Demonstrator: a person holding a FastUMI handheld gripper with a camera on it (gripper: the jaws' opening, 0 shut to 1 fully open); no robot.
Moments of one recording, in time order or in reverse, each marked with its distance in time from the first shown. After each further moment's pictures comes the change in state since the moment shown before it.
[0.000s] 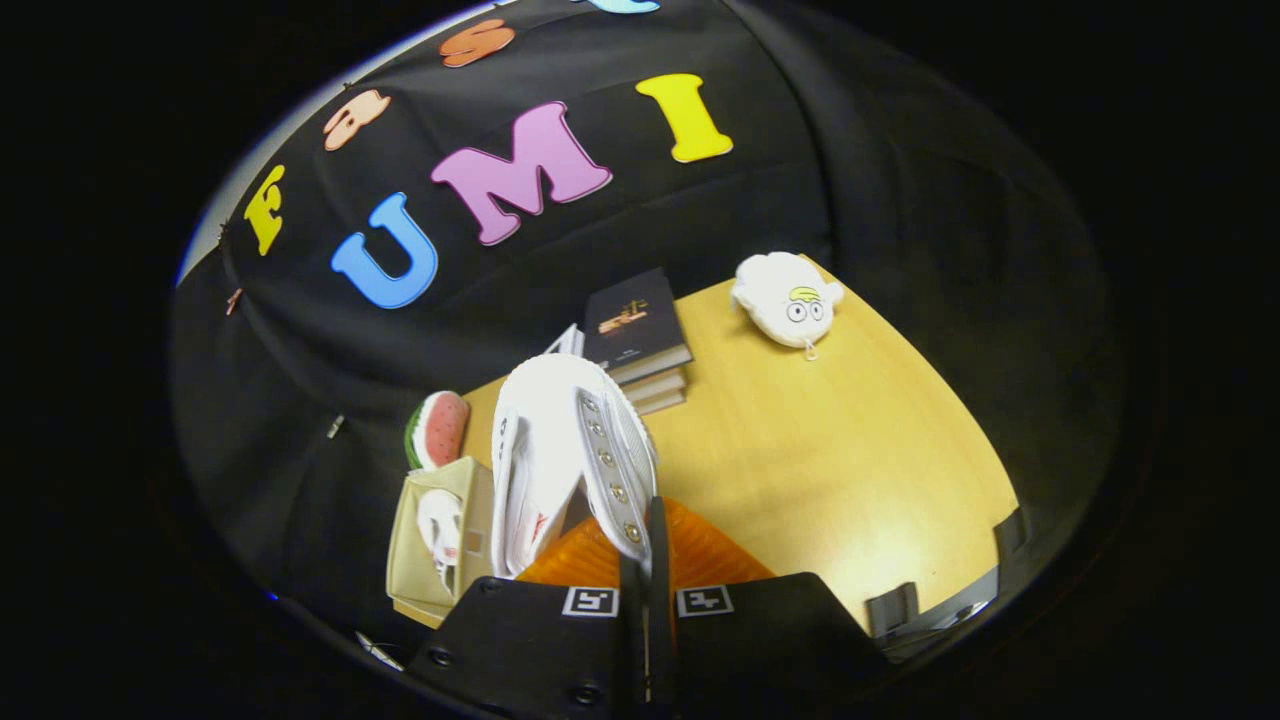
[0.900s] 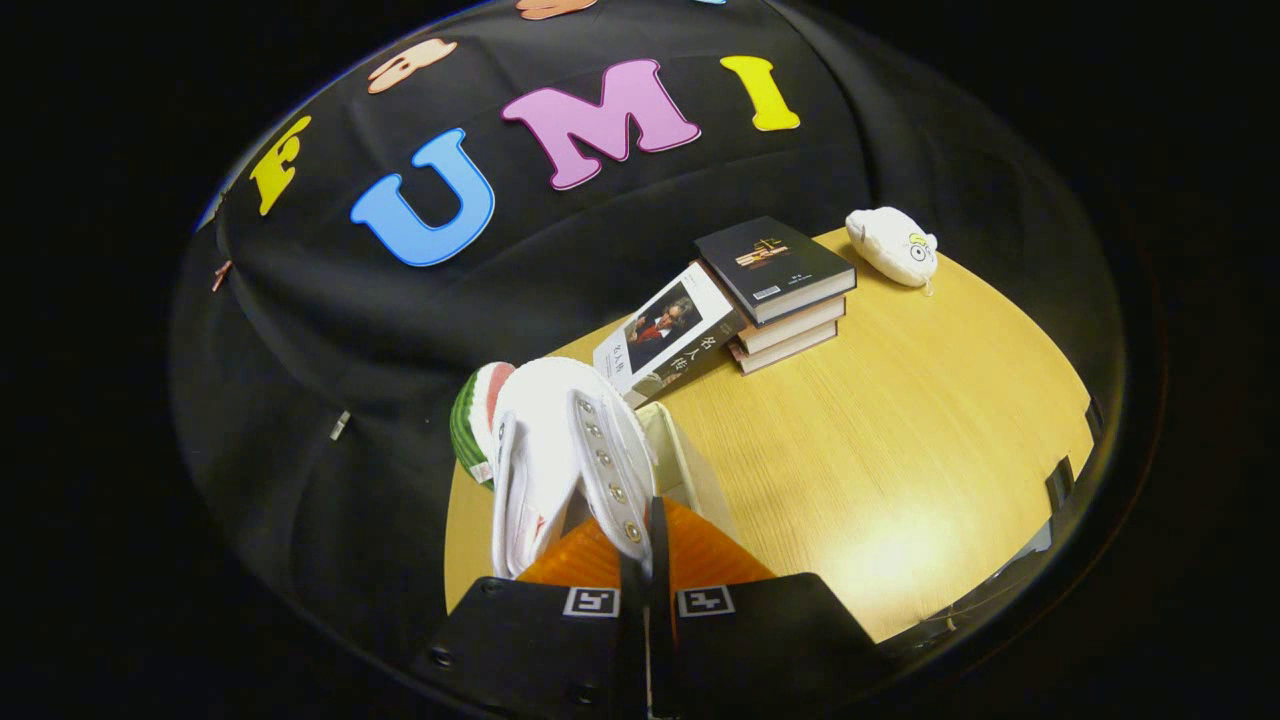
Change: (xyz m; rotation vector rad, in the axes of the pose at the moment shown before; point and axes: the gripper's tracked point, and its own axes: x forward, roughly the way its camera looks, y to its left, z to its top) arm 0.104 0.197 -0.118 0.019 0.046 -0.121
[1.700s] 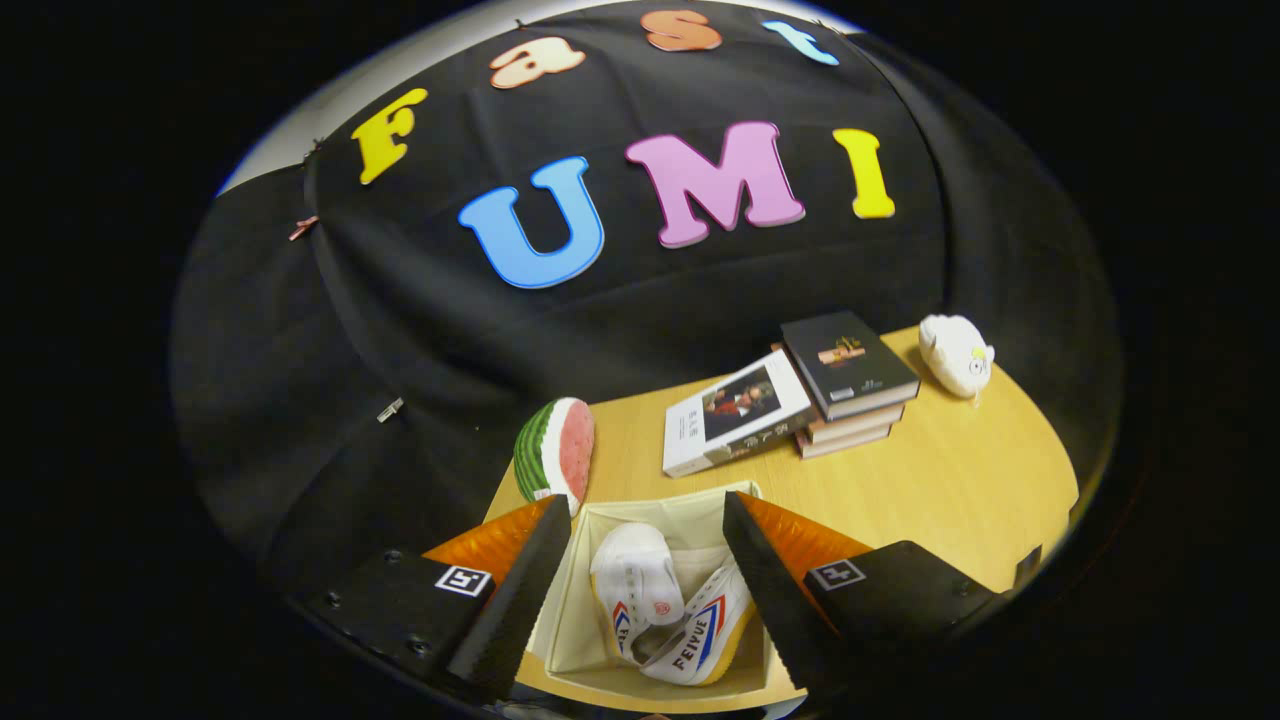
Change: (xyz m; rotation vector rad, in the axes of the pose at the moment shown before) arm -0.073 0.081 0.077 -0.262 -0.258 0.191
